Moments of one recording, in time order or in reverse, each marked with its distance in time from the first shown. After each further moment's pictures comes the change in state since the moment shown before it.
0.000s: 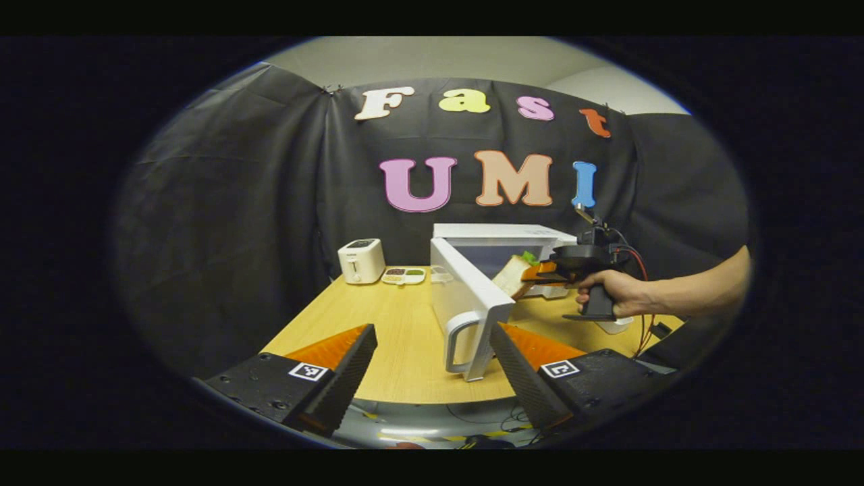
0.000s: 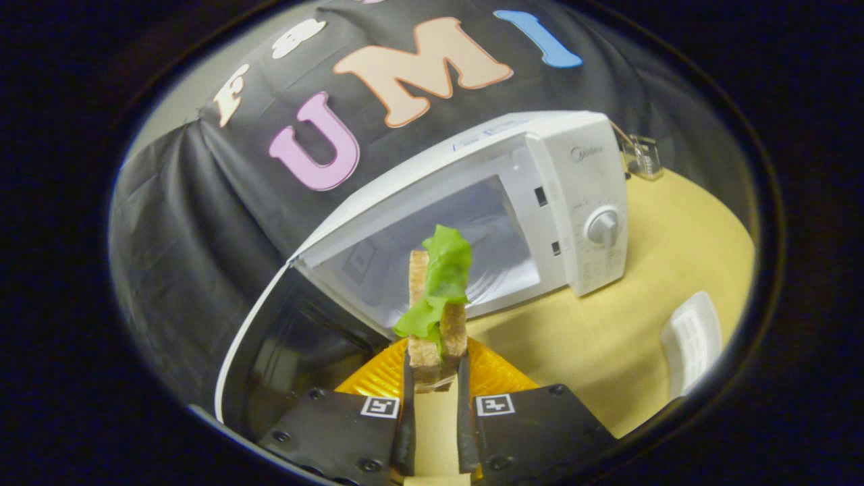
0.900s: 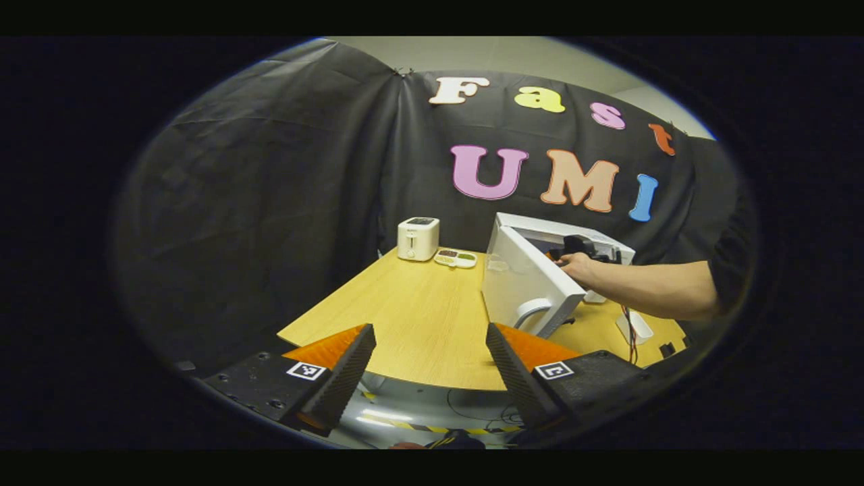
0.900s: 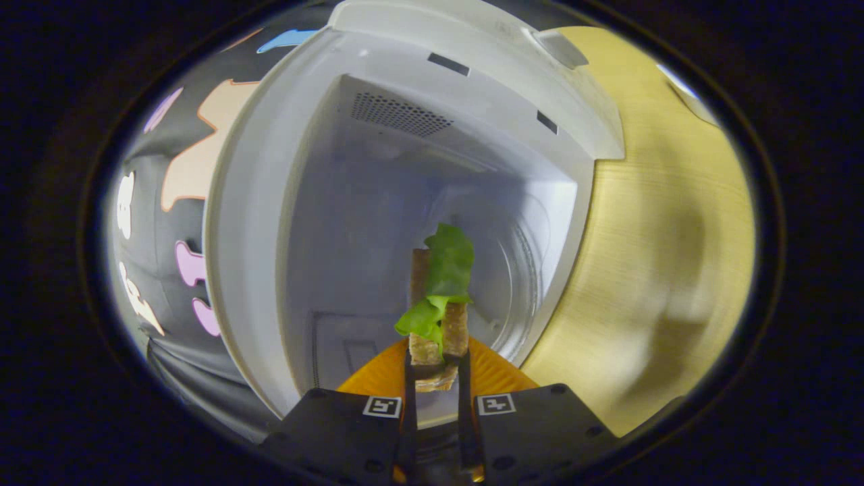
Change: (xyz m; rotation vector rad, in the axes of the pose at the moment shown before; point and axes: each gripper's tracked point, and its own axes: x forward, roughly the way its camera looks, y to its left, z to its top) left arm -0.029 0.064 -0.029 -0.172 0.093 0.175; right arm 0.140 0.018 0.016 0.831 -0.131 -0.132
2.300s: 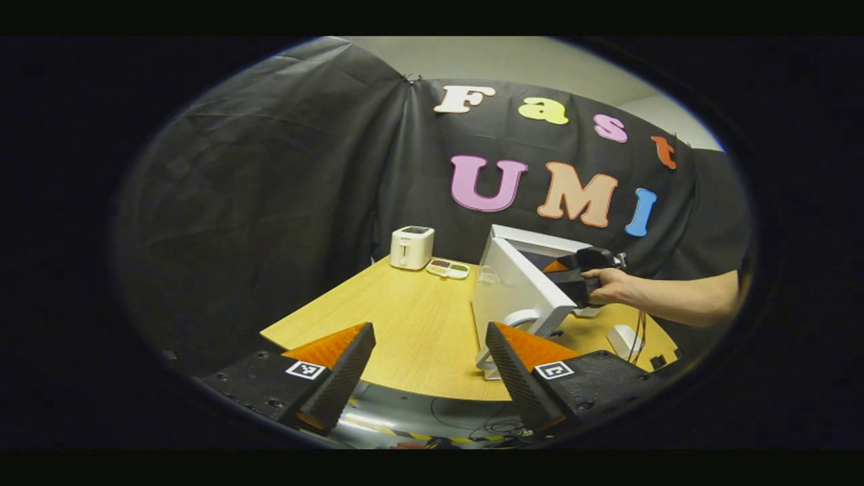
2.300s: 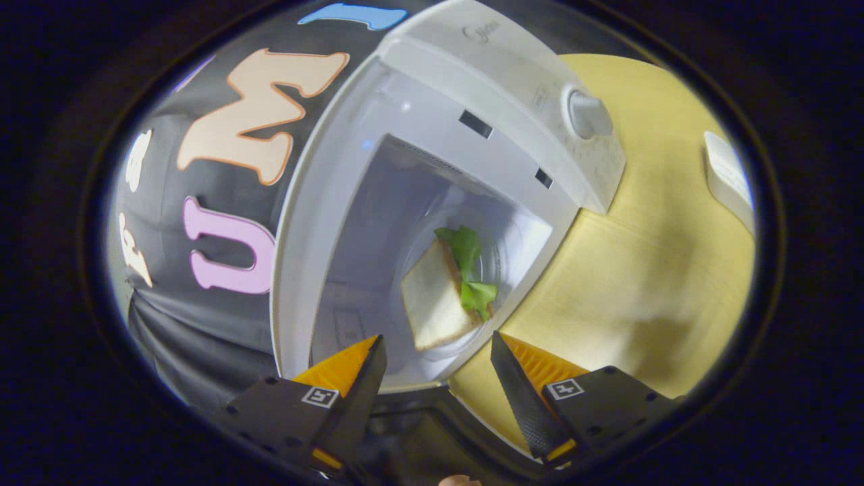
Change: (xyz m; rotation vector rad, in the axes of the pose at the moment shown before) left arm 0.011 -0.025 0.006 -0.044 -0.075 -0.020; right arm -0.080 -0.022 0.023 -0.274 0.150 -0.015
